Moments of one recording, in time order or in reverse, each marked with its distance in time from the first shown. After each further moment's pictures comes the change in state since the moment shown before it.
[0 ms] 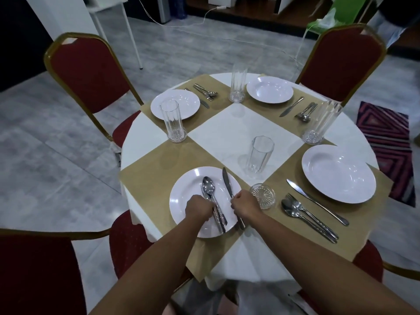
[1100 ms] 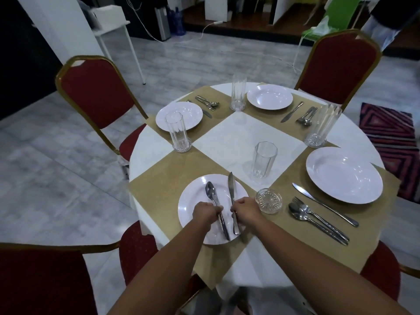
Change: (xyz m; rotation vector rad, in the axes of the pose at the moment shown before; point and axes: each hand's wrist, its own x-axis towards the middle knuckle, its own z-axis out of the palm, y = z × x) left_hand 0.007 0.002 -0.001 -0.272 -0.034 -0.049; right_hand -0.025 -0.019 0.003 0.307 0.001 0.097
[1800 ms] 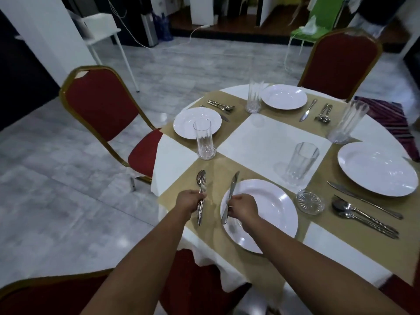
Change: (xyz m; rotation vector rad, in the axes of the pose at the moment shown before) left_hand 0.079 0.037 -0.177 -0.052 -0.083 0.084; right_hand -0.019 -0.083 0.133 0.359 0.054 0.060
